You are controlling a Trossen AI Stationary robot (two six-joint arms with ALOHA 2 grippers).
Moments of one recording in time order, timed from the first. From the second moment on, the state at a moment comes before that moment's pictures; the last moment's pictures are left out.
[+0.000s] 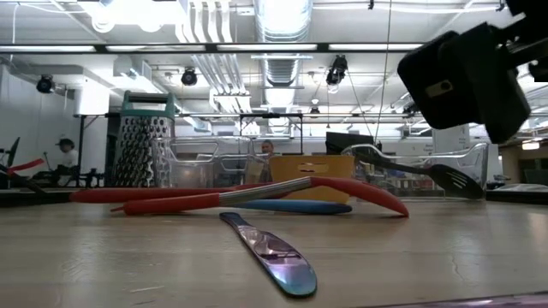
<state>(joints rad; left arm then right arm) -1.03 2.26 1.48 -0.19 -1.12 -1.99 0.65 1.75 0.82 0.26 0.00 0.18</state>
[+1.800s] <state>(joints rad) -1.03 2.25 1.51 -0.19 -1.10 -1.63 0.66 2.03 1.00 0.20 0.17 0.04</state>
